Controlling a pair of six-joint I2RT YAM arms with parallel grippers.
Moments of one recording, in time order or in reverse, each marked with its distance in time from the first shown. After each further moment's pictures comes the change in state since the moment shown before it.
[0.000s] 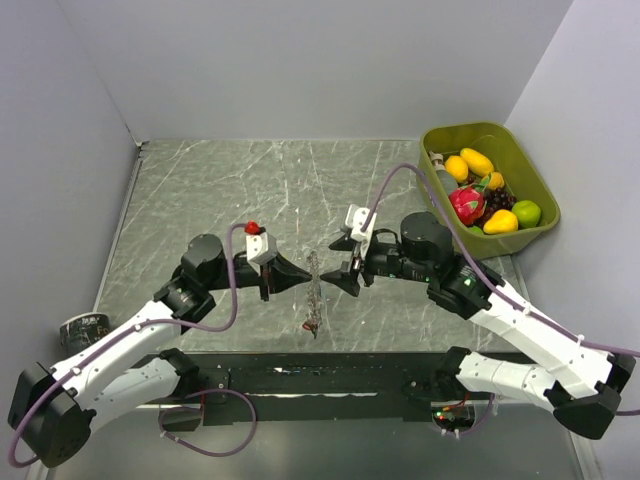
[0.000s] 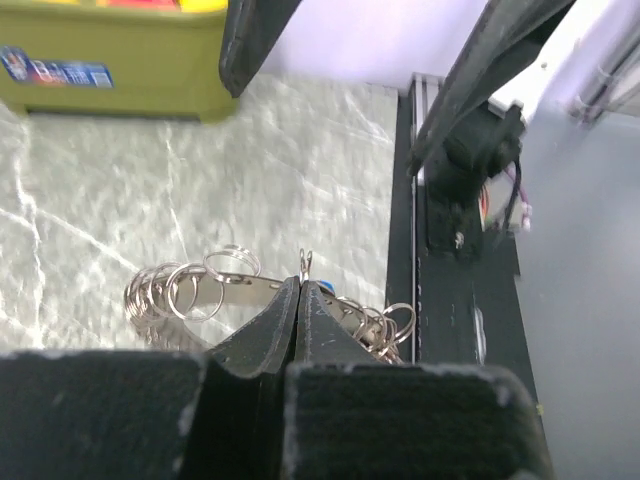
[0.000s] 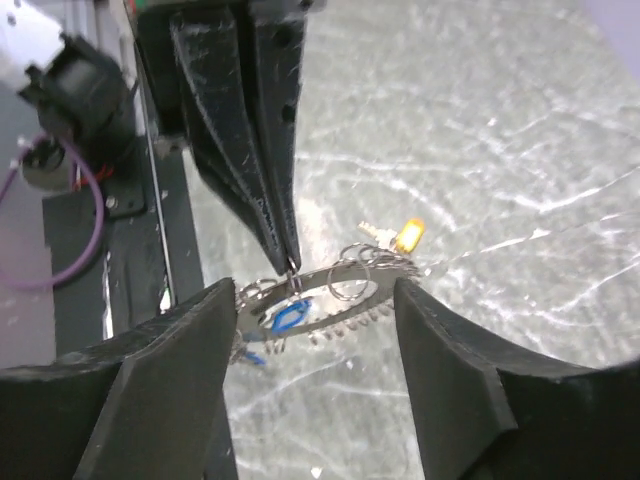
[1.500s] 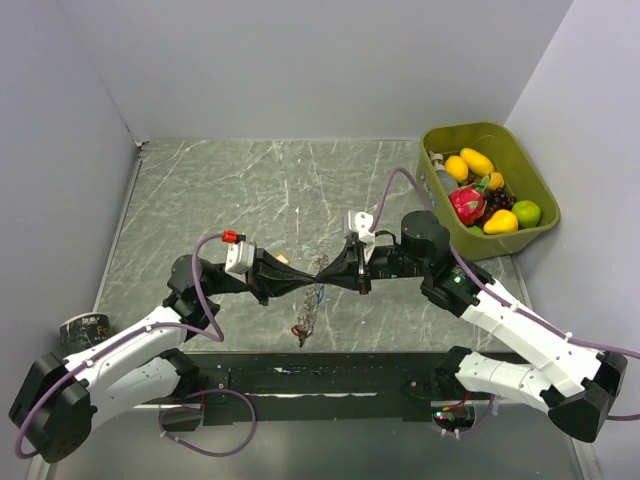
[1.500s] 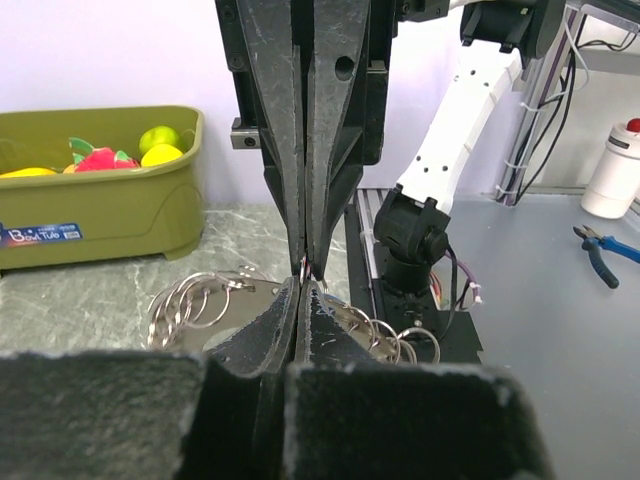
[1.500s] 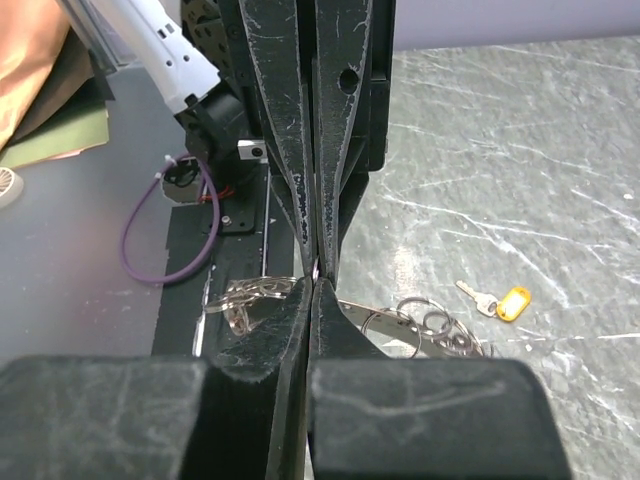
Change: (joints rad) left arm -0.016 0.018 -0.165 0.670 0.077 -0.283; right arm -0.077 0.007 -0.095 0.193 -0.372 0.101
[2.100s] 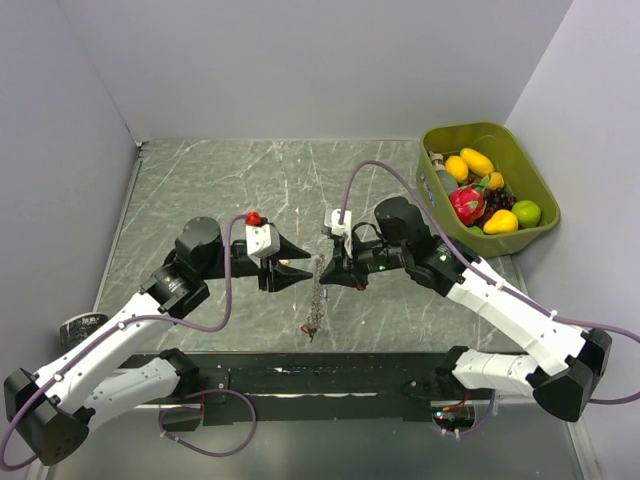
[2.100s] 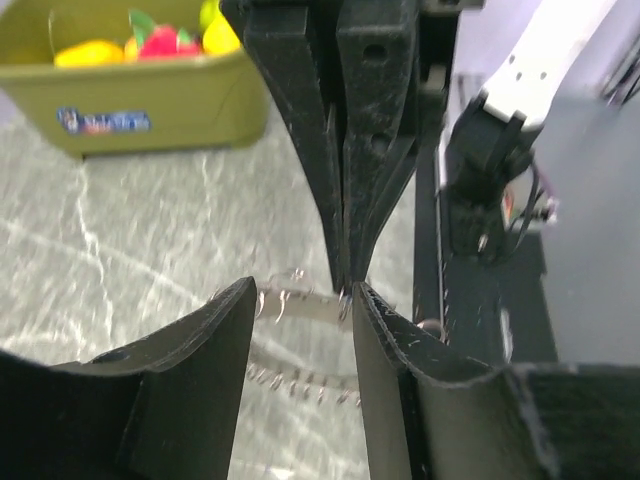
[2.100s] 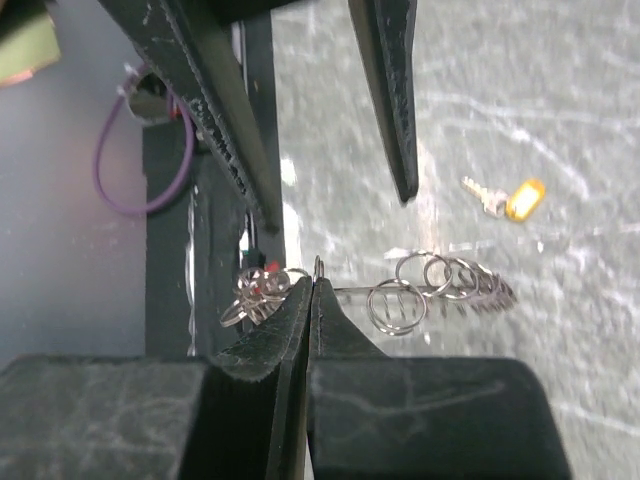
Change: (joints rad) left arm -0.010 -0.028 0.341 -0.830 -0.117 0.390; right arm -0.005 0.145 0.153 -0.326 0.077 -0.119
